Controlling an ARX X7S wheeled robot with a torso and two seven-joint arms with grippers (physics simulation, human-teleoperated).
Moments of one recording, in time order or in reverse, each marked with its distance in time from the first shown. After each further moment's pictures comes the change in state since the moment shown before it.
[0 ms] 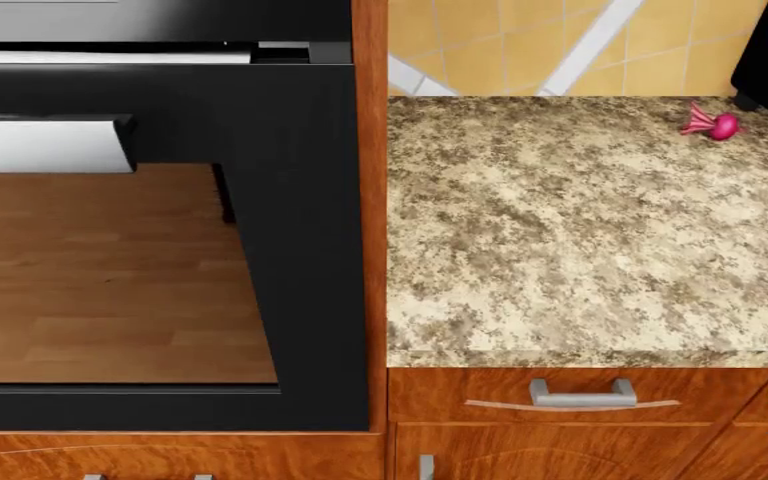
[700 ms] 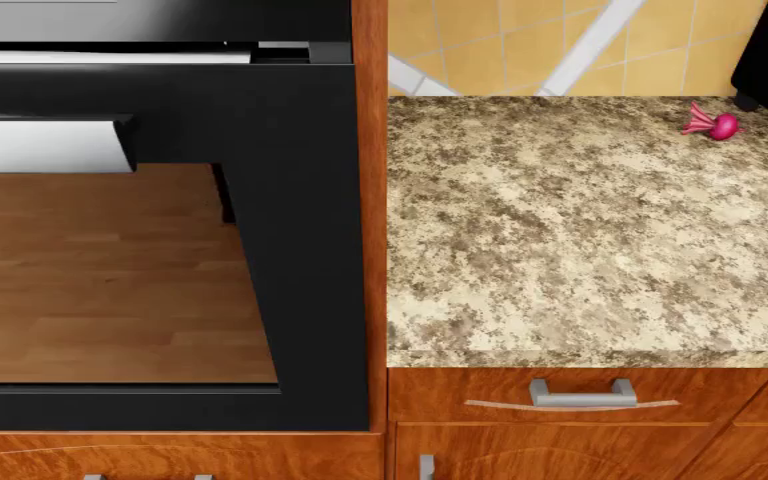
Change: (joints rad) left arm 0.115 -0.146 -0.078 0.402 -0.079 -0.247 -0.094; right arm 0.012 0.001 -0.043 0.015 -0.003 -0.030 0.012
